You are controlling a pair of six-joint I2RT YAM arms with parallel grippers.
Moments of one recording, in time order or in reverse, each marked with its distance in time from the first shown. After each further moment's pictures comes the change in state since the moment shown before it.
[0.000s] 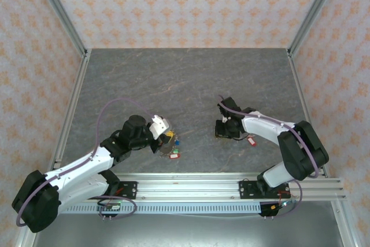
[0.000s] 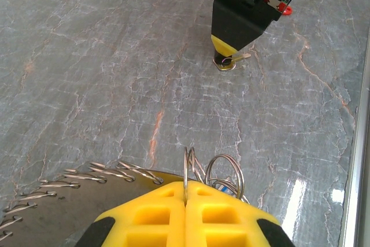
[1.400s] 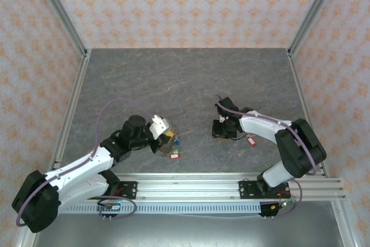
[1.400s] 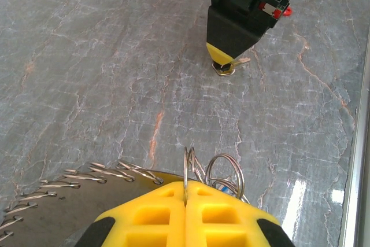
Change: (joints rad) left arm 0.000 0.002 0.000 0.000 0.000 0.000; right arm 0.025 0.035 0.018 0.029 -0.040 0.033
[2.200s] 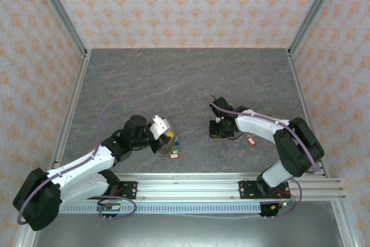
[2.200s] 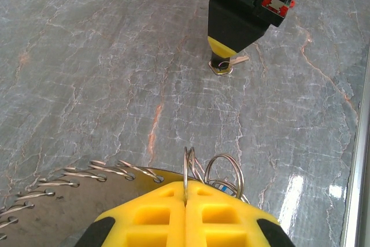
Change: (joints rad) left arm 0.000 0.022 0.000 0.000 0.000 0.000; right arm 0.060 0.013 0.050 -0.060 0.064 -0.014
